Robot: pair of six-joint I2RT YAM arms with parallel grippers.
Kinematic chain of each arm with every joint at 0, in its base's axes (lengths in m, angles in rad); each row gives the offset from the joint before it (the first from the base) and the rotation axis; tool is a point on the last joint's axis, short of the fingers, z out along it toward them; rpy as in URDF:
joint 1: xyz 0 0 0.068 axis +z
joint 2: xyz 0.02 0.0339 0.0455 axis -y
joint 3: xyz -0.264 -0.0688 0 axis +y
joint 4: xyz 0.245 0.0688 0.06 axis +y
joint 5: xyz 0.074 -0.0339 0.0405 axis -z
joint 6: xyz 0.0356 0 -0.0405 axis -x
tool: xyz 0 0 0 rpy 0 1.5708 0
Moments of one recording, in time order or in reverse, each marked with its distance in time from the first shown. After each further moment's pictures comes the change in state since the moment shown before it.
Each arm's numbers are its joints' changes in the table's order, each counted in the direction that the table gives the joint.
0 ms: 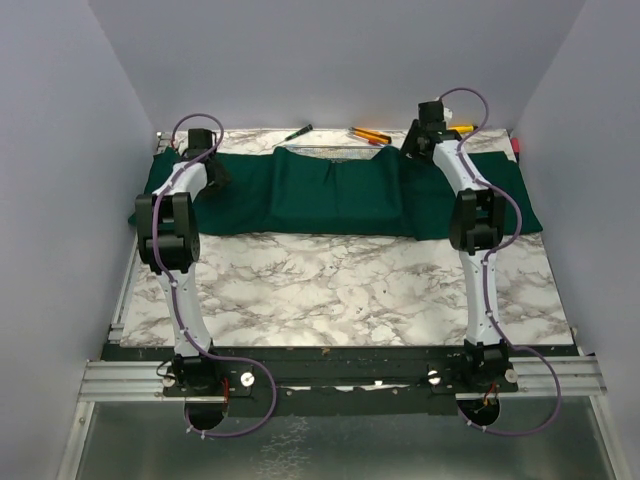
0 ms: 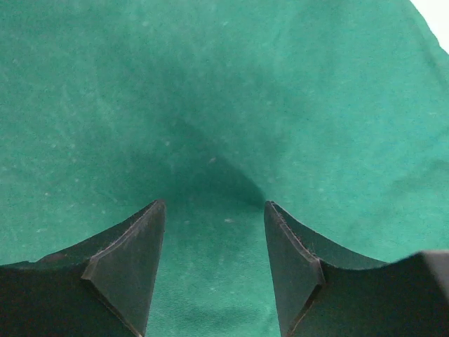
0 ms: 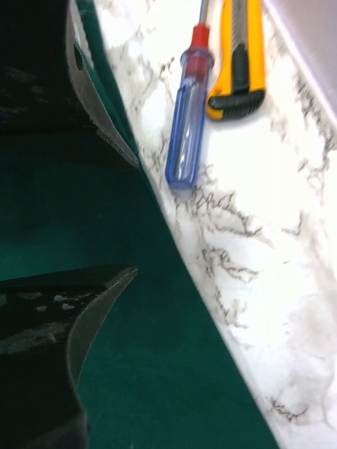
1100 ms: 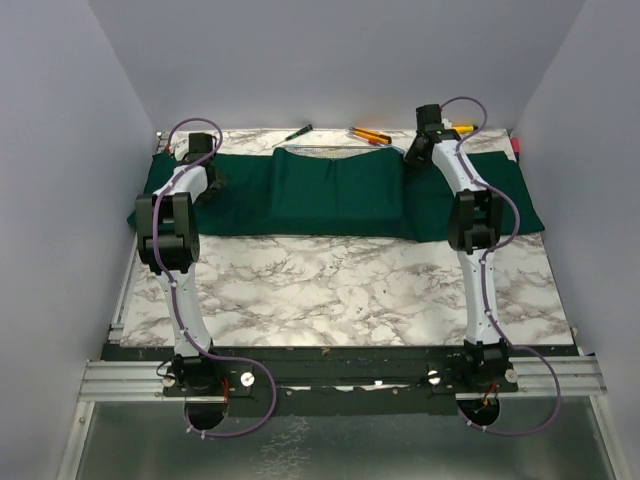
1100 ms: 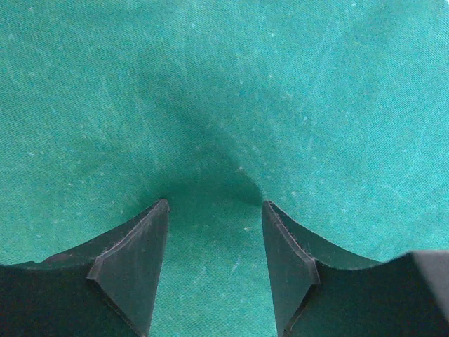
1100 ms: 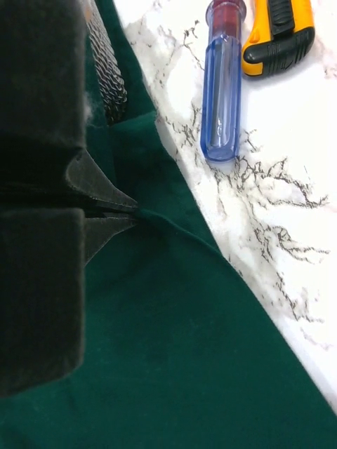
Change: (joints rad) left arm 0.008 -0.005 0.059 -0.031 -0.122 0.053; right arm 0.000 -0.048 -0.071 0.150 -0.034 -0.102
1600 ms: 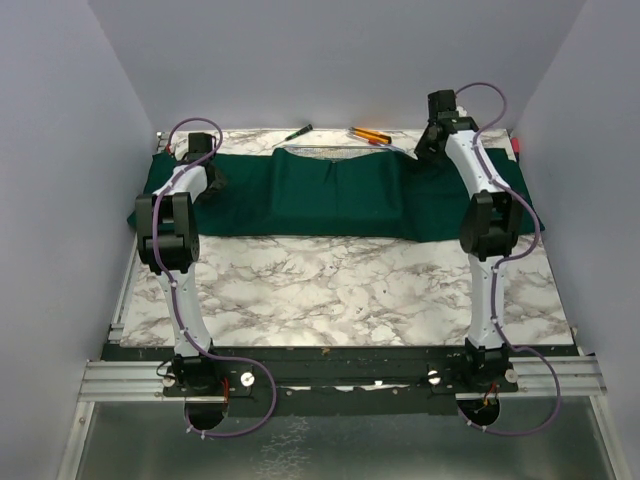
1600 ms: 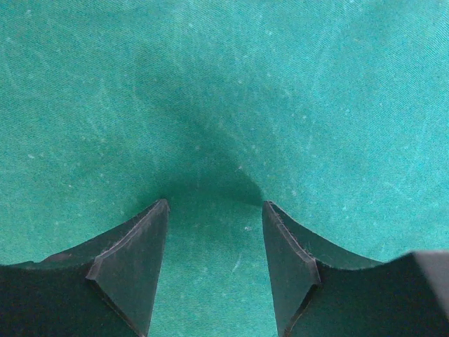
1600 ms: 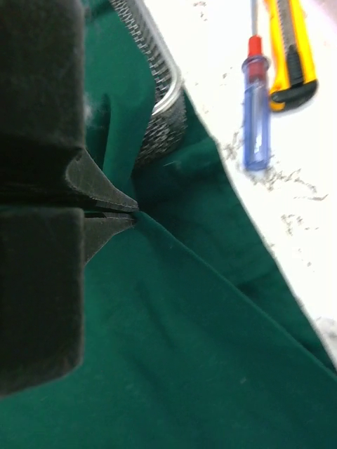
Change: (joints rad) left arm 0.001 0.000 -0.003 0.002 0.005 -0.023; right arm 0.000 0.203 0.097 0.080 0.030 -0.002
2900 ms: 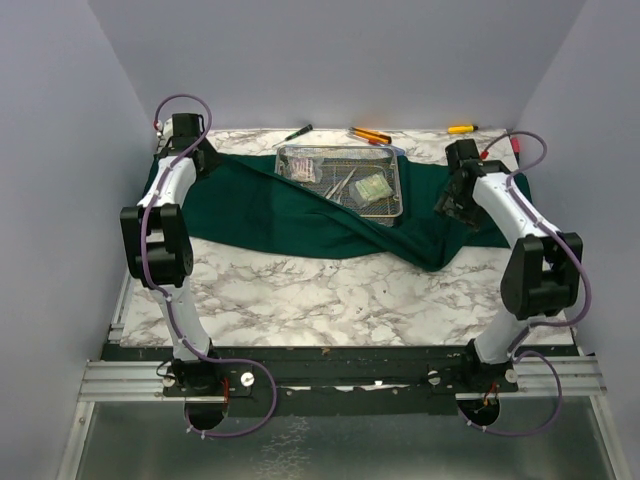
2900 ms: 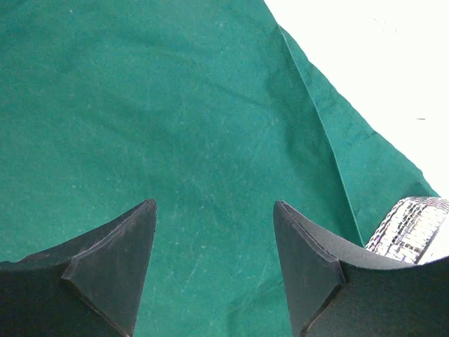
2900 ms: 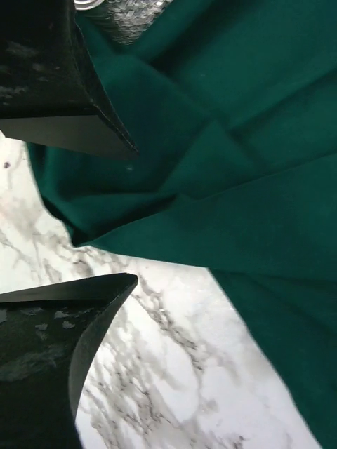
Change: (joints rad) left arm 0.013 0.170 -0.031 0.034 0.101 -0.035; right arm -0.009 0.718 0.929 0.158 0.195 -0.116
